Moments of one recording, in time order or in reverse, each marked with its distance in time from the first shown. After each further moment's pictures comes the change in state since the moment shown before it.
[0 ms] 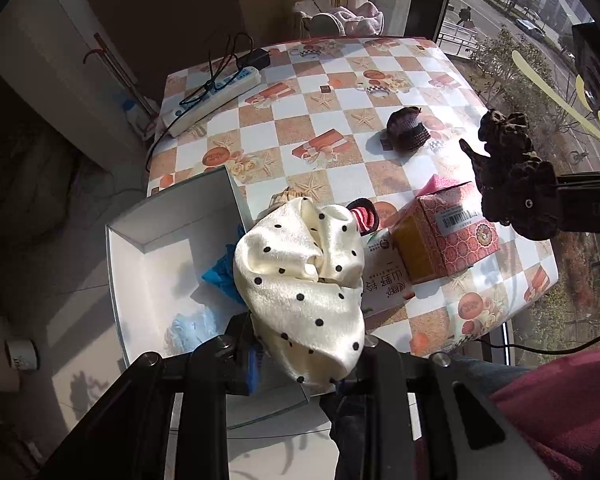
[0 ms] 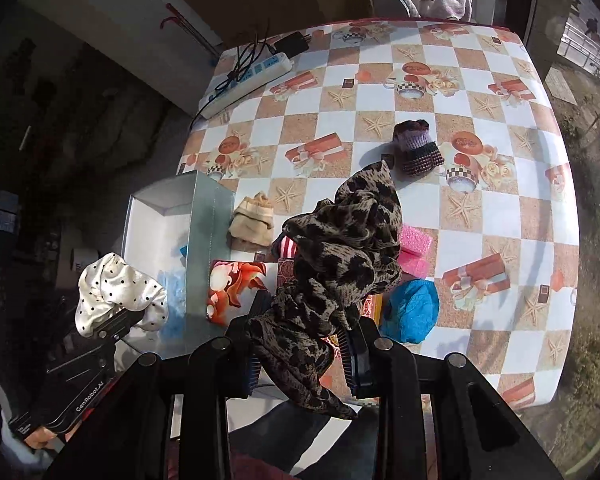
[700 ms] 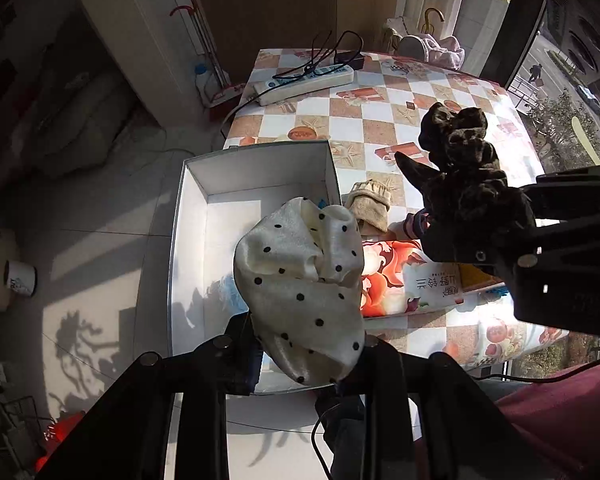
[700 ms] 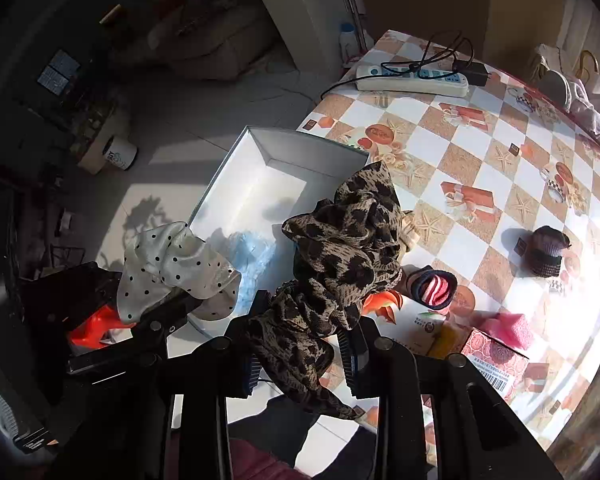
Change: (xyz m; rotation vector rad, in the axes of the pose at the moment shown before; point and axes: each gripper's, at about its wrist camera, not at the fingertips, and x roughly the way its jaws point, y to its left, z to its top) left arm -0.013 0.068 -0.048 -0.269 -0.018 0.080; right arm 0.047 0.153 0.006 -0.447 0.089 0.048
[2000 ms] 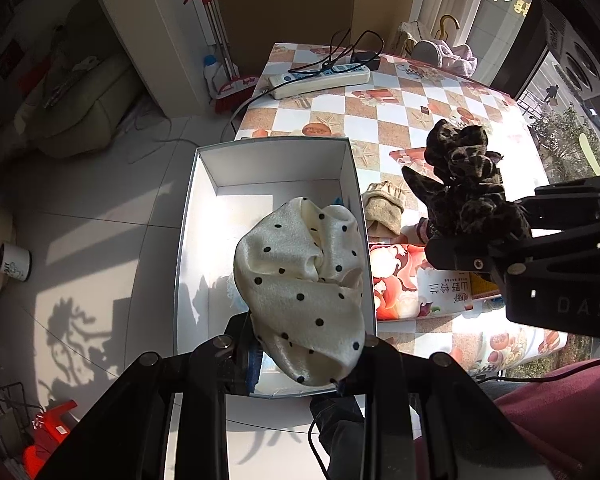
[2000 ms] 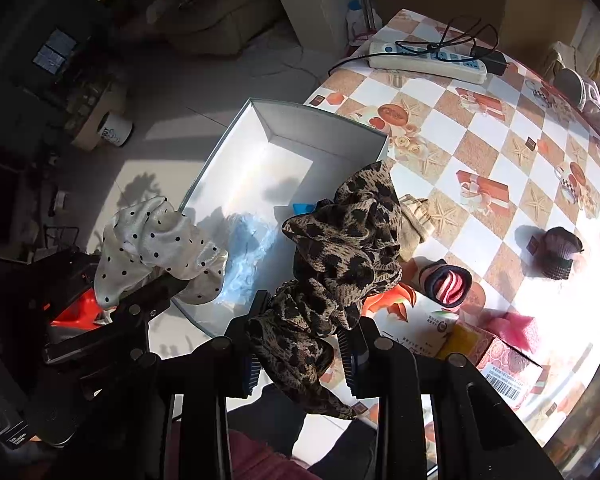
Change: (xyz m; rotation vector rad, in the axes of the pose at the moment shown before) left arm 0.009 0.020 -0.002 -0.054 0.010 -0.017; right arm 0.020 0.005 0.012 -0.013 0.062 -0.028
